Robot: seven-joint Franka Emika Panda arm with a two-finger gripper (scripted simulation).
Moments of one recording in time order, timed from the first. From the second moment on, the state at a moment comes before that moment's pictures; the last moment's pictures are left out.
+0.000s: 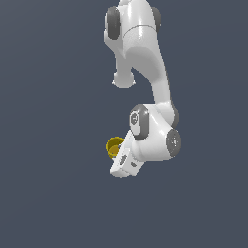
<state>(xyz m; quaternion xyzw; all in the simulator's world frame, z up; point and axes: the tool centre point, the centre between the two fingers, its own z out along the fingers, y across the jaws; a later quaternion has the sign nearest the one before) 0.058 -0.027 0.097 0.78 0.54 -0.29 0.16</state>
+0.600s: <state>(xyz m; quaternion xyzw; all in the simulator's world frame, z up) 0.063 -0.033 0.093 0.73 0.58 -0.33 0.17</state>
